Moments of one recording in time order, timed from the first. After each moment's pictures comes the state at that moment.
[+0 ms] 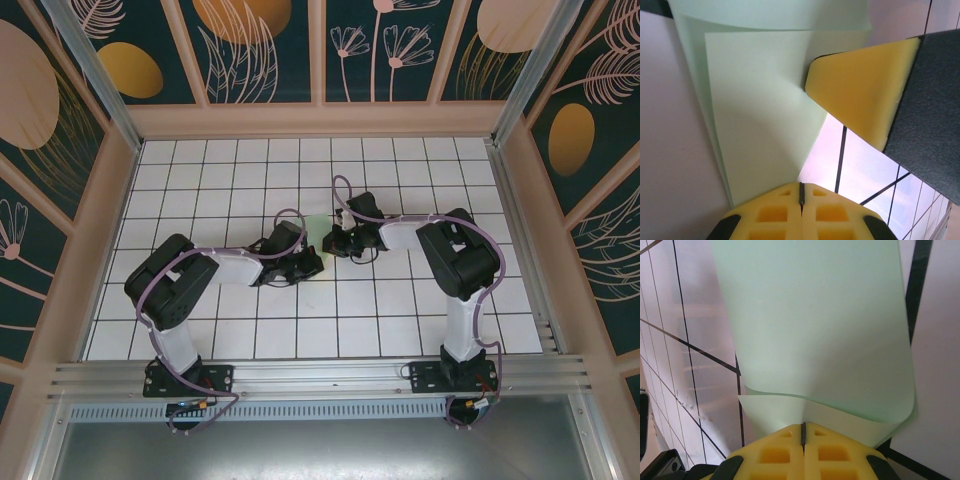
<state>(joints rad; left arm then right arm) -0.70 1.81 0.78 0.19 0.34 -1.04 0.55 1.97 1.05 -0.04 -0.56 0.68</state>
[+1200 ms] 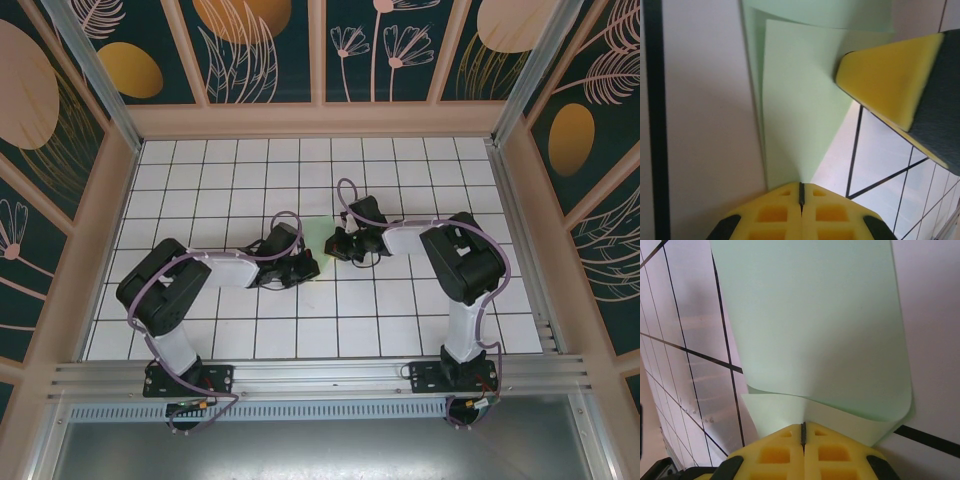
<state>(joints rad) -0.70 1.76 0.76 0.10 0.32 -1.03 0.56 1.92 0.98 0.00 -0.53 0.78</state>
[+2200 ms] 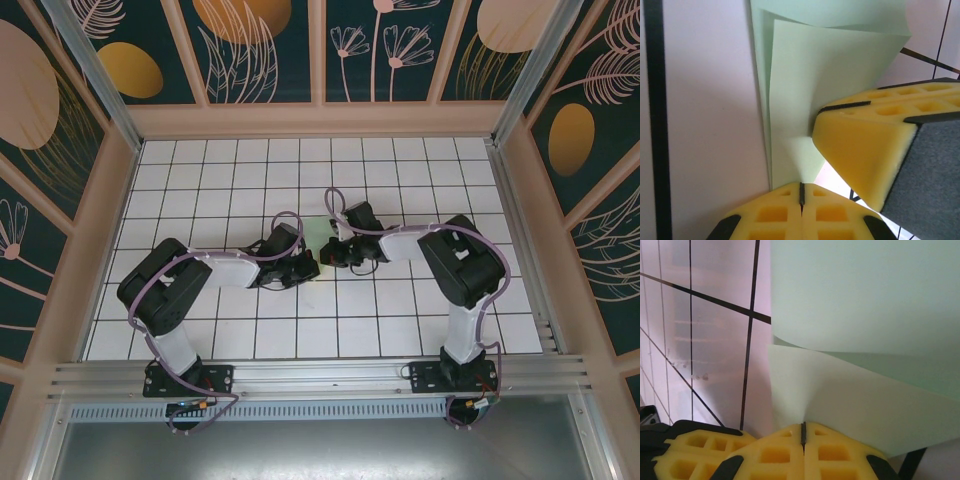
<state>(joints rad) -0.70 1.76 0.76 0.10 0.31 -1.01 0.60 1.90 0.94 0.01 -0.57 0.59</state>
